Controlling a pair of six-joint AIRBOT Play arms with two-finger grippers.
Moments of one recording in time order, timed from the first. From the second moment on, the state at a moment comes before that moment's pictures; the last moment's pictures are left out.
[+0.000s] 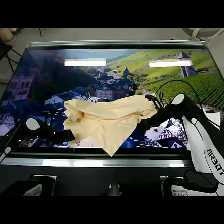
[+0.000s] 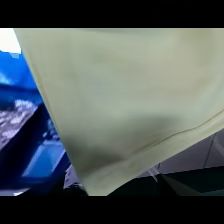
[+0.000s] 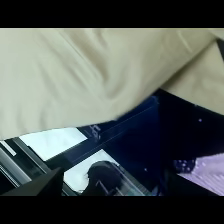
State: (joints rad) left arm -0.08 -1.12 0.59 1.13 -1.04 -1.55; right arm 0.04 -1.47 1.00 -0.96 1.28 0.89
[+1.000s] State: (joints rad) left arm -0.10 -1.15 0.56 1.12 -0.92 -1.51; right arm 0.16 -1.49 1.10 -0.82 1.12 0.93
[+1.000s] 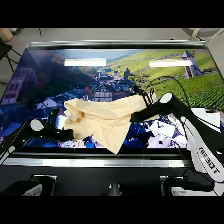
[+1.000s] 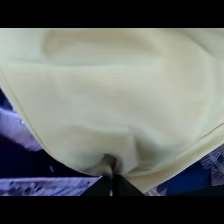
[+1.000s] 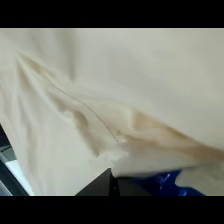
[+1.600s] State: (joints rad) left arm -0.10 -0.92 0.56 1.13 -0.98 -1.48; right arm 0.16 -1.66 1.68 -1.09 0.60 1.24
